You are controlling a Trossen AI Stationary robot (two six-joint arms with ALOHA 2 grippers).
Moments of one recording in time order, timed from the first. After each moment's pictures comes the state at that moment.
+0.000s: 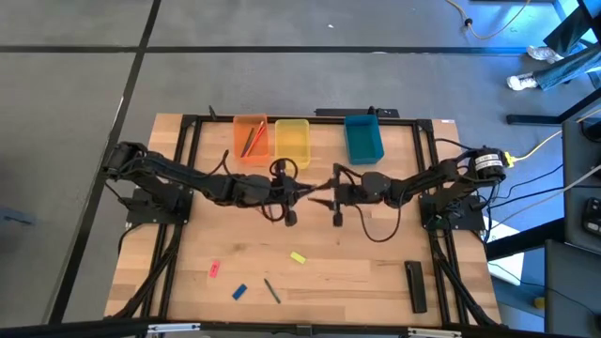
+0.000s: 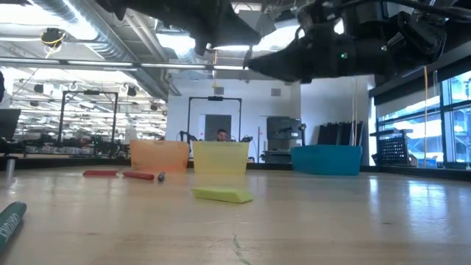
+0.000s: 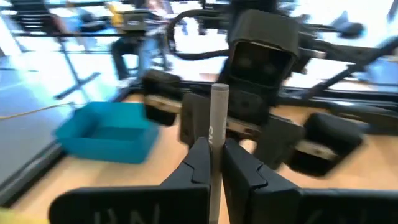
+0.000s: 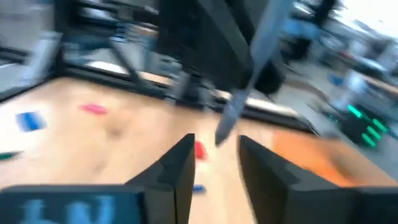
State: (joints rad) left arm -0.11 1.51 0.87 0.41 -0.40 -0.05; right arm 0.02 1.62 0.55 1.02 0.07 -0.22
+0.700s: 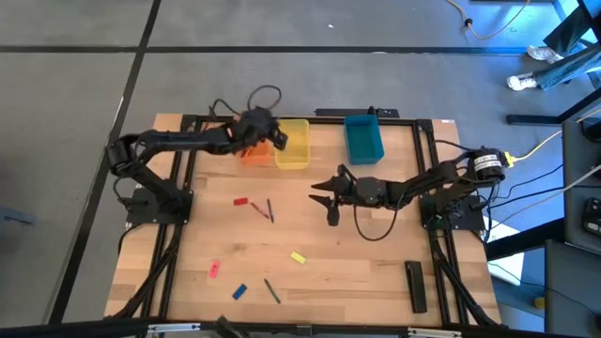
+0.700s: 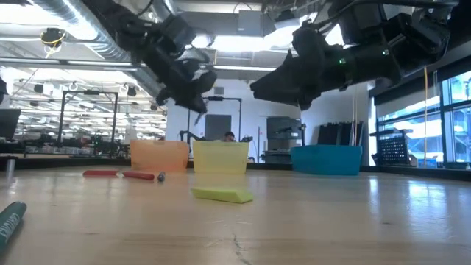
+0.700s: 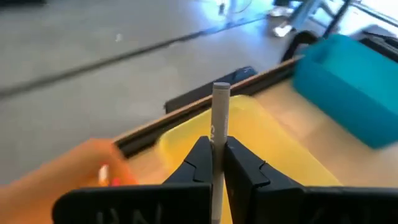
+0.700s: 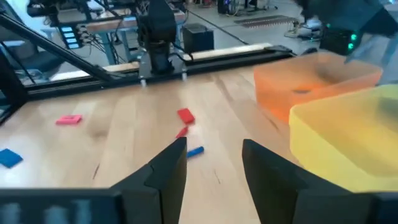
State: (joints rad) left arm 0.53 1.51 0.87 0.07 -0.34 -0.38; right arm 0.05 1.64 0.55 0.89 0.23 0.16
